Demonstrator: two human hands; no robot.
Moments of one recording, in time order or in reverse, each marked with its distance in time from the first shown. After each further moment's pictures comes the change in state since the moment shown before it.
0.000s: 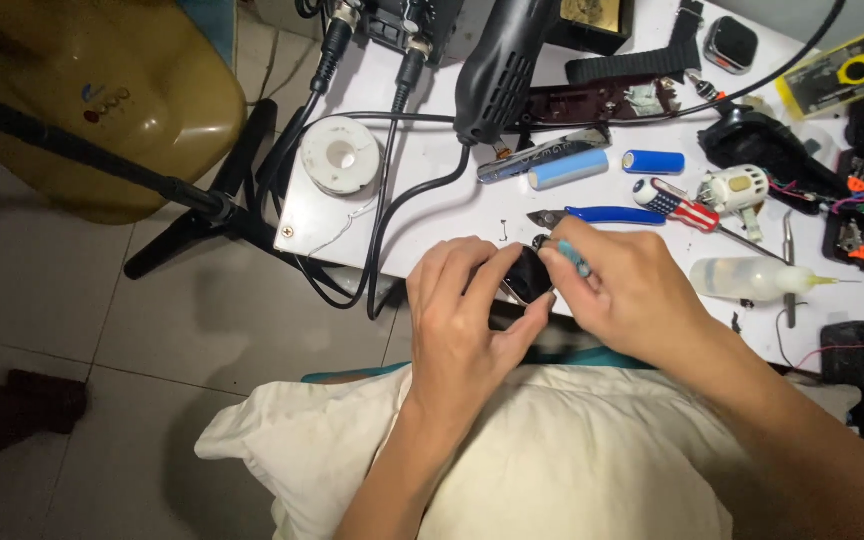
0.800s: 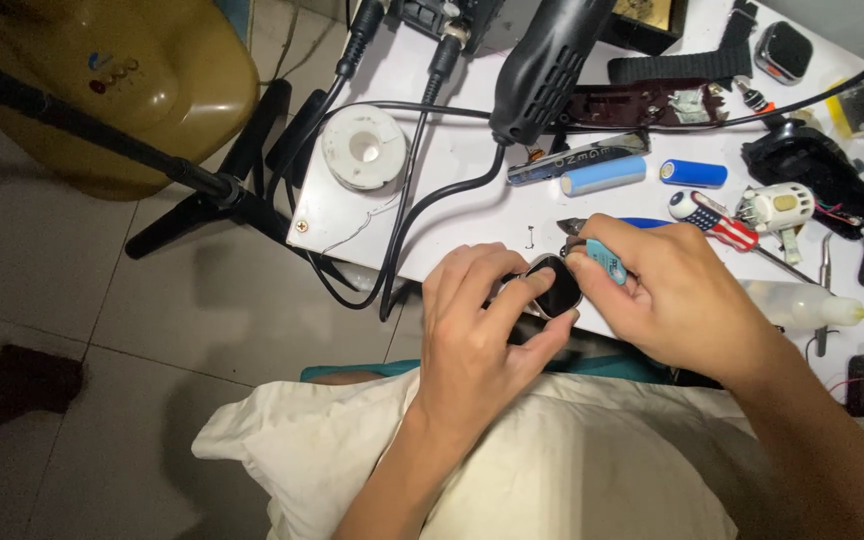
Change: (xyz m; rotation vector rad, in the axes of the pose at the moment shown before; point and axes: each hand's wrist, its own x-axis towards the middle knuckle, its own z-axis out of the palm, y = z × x) left_hand 0.001 -0.007 -0.003 -0.020 0.005 0.024; right_hand 0.025 -0.013 -0.023 -0.031 -0.210 0.193
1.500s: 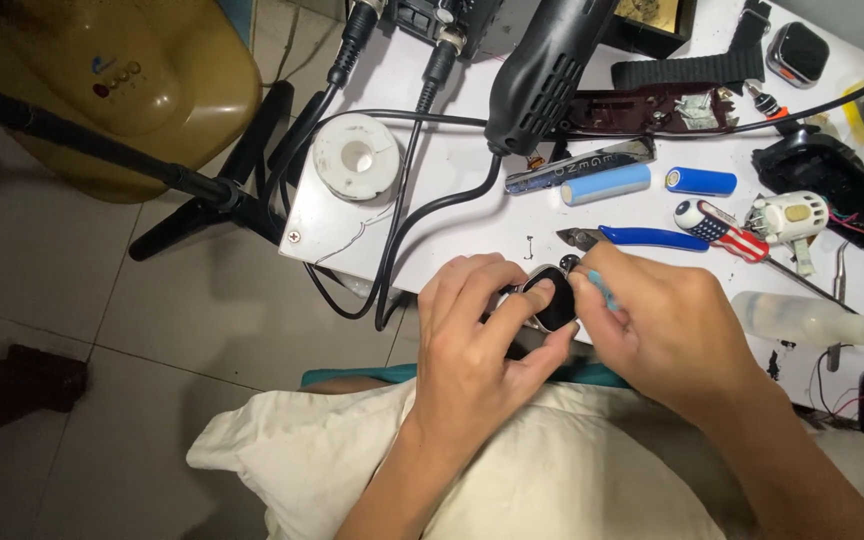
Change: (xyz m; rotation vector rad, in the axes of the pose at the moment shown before) left_hand 0.003 0.001 0.003 0.017 -0.002 0.008; right_hand -0.018 0.017 0.032 -0.179 0.265 -0.220
